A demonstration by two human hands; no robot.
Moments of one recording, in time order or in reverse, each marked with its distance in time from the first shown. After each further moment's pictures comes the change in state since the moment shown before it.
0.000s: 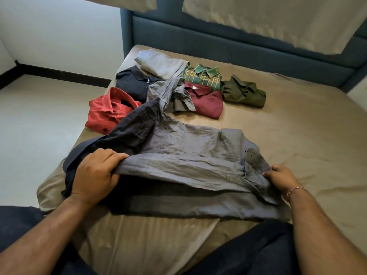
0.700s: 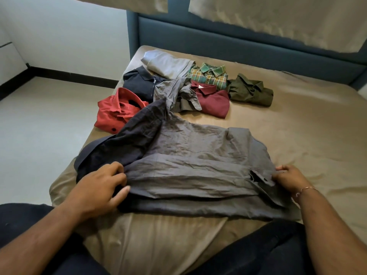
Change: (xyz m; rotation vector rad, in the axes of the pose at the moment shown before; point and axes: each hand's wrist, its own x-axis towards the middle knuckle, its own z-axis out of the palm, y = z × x) left_hand -0.033 -0.010 -0.025 0.057 -0.501 -0.006; right_hand -0.003 0.001 0.002 -0.048 0.024 0.058
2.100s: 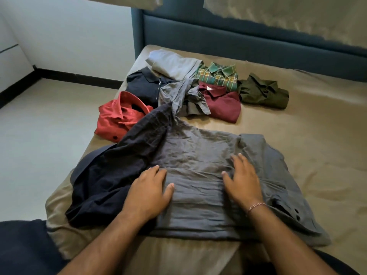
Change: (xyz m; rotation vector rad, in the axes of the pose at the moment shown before) left_hand 0.091 0.076 0.050 -0.177 -0.135 -0.346; right_hand -0.050 -0.065 0.145 -0.522 0.025 -0.594
